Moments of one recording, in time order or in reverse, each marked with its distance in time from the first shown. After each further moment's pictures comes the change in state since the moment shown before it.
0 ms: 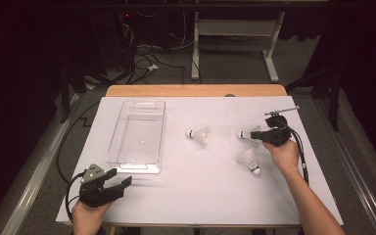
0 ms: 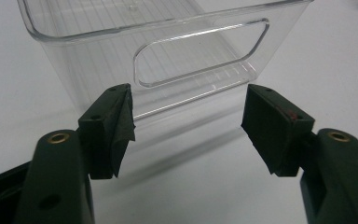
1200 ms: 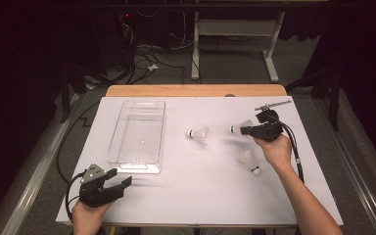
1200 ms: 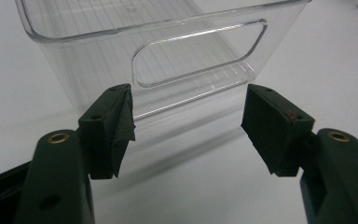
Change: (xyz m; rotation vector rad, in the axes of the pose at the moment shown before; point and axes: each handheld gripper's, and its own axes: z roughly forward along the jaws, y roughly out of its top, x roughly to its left) left arm 0.000 0.000 0.000 -0.003 -0.005 0.000; right arm 0.037 0.020 -0.009 -0.035 0.063 -0.092
